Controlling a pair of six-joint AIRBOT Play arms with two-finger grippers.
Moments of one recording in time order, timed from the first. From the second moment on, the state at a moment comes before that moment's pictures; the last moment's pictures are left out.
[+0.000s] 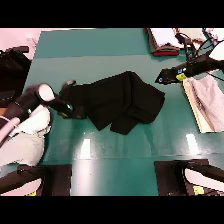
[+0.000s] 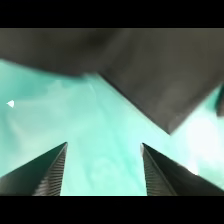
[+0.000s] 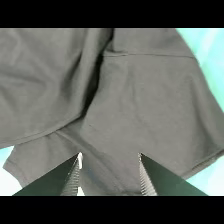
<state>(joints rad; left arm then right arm) -0.38 -1.22 0.88 1.16 -1.05 -1.67 0.06 -1.24 1.36 -1.17 1.29 1.41</state>
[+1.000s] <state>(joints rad) -0.42 -1.24 0.83 0.79 -0.70 -1.59 -0.03 -1.23 1.31 -1.17 1.34 1.41</state>
